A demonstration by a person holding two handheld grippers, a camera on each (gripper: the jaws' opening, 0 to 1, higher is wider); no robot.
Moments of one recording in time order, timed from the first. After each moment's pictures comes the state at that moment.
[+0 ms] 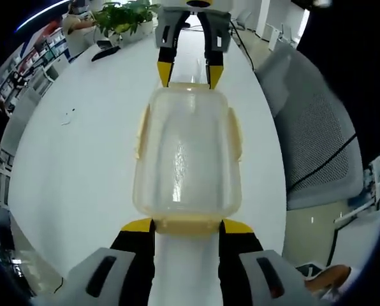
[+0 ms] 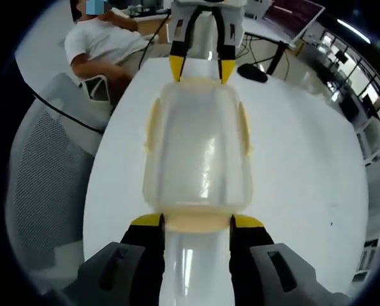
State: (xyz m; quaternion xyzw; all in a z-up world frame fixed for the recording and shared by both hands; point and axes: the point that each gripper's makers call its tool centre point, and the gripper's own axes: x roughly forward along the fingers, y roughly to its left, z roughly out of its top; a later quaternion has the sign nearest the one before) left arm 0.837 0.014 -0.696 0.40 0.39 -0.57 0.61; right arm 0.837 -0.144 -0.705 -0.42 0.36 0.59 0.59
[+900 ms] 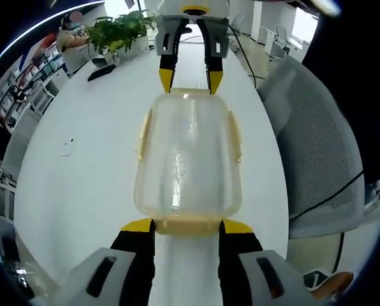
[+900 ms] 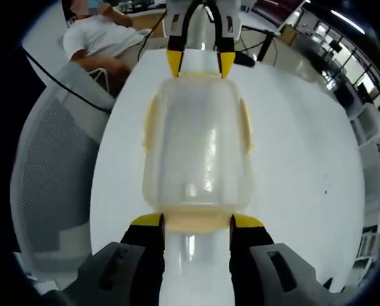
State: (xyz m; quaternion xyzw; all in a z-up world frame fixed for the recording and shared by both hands) left arm 0.848 -0.051 -0.685 0.40 0.35 -0.58 0.62; right arm 0.835 -0.213 -0.691 -0.43 0.38 0.56 0.60
